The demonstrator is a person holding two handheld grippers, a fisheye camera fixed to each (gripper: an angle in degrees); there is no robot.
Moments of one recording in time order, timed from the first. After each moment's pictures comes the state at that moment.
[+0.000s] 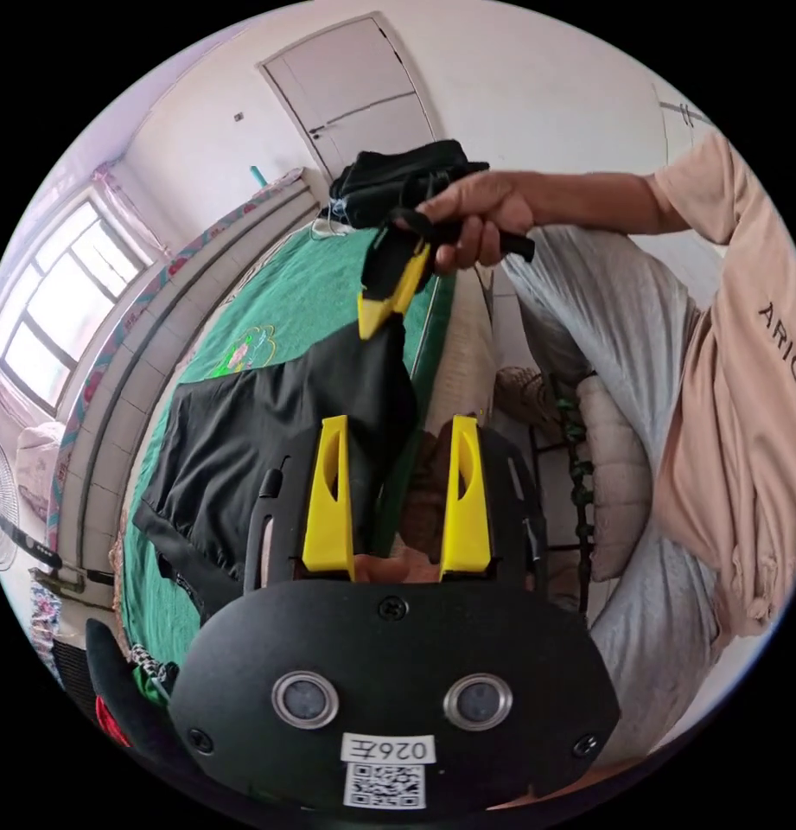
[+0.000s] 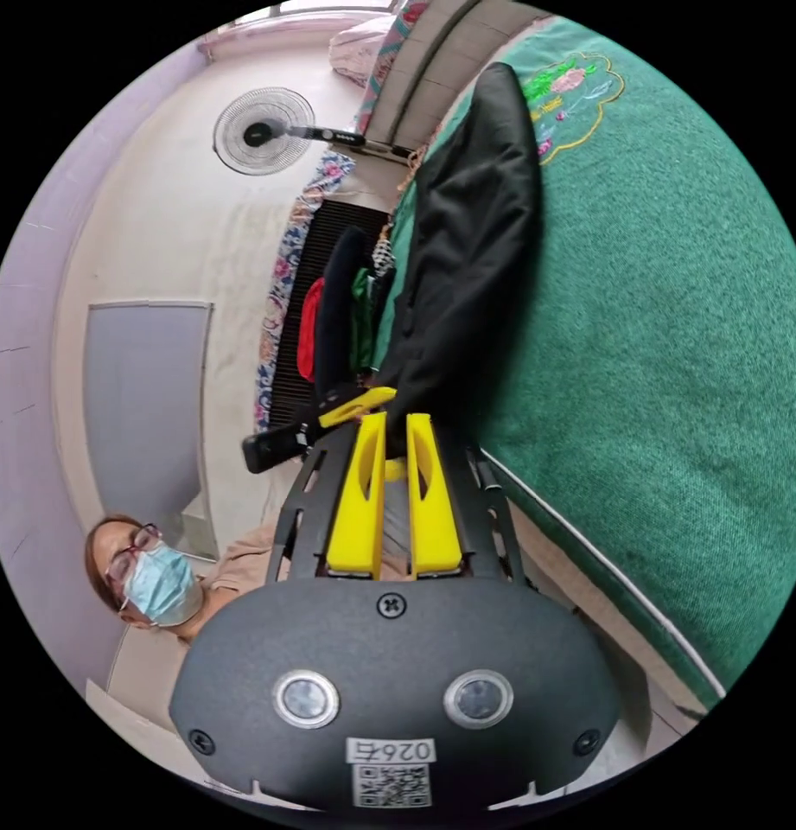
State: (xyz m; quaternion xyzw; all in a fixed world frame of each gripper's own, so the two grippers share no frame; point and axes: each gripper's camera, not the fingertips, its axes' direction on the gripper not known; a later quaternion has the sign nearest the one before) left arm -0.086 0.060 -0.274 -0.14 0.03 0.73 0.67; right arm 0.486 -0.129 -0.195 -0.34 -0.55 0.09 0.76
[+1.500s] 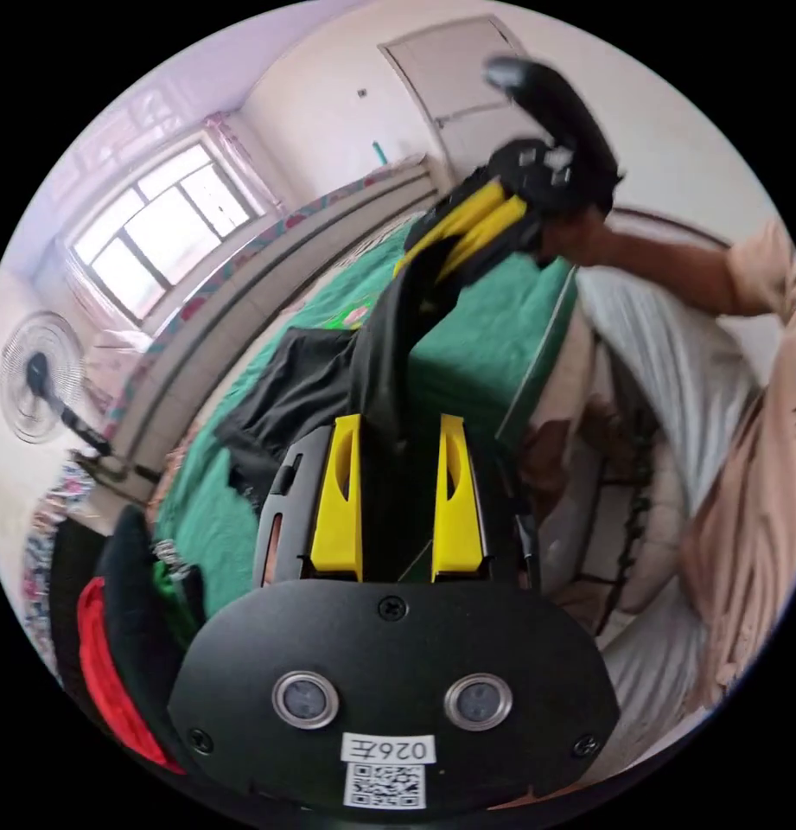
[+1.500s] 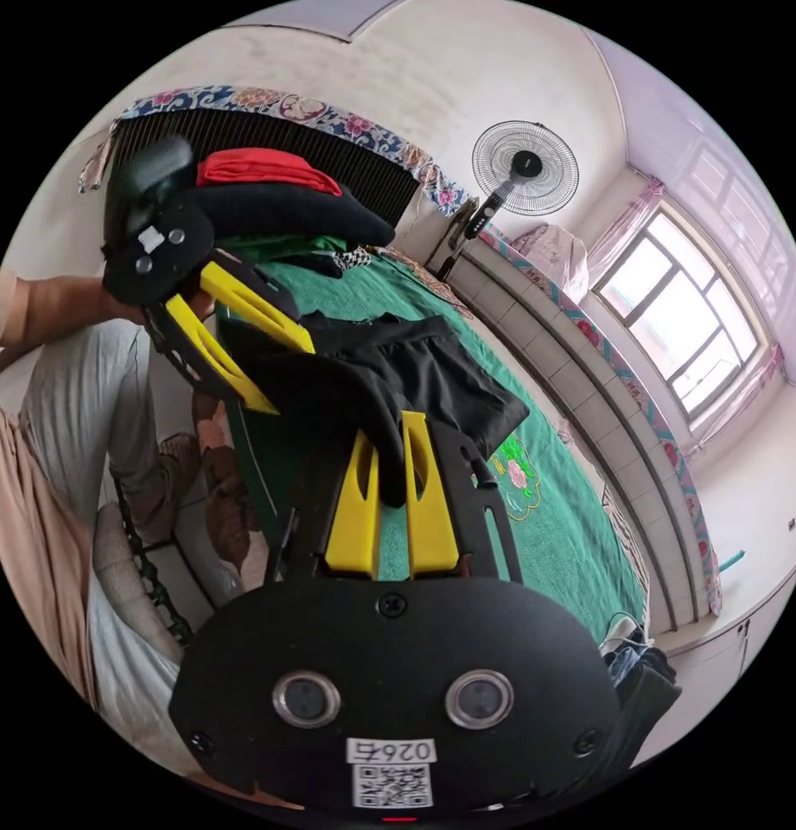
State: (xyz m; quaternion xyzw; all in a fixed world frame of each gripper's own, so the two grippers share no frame) left arm -0.132 -0.049 -0.461 -0.06 -0.10 0.65 0.75; right arm 0.304 -0.128 -0.660 0.01 -0.11 -0.47 0.88
